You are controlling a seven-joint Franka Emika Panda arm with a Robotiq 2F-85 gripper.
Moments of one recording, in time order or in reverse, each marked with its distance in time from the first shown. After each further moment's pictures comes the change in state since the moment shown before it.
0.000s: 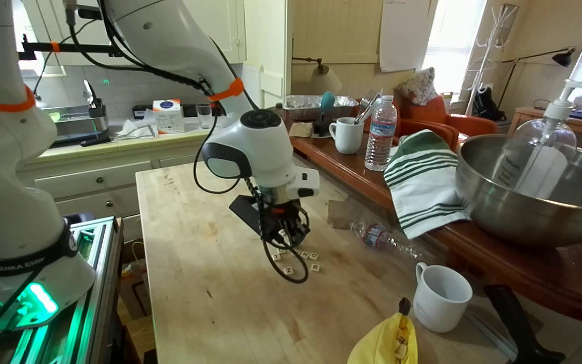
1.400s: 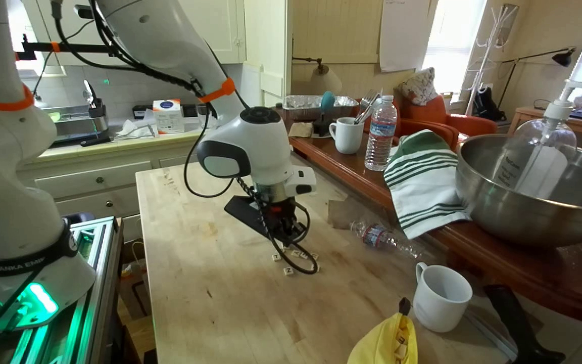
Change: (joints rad) arm 0.004 -0.031 -0.020 -0.034 -0.148 -0.044 0.000
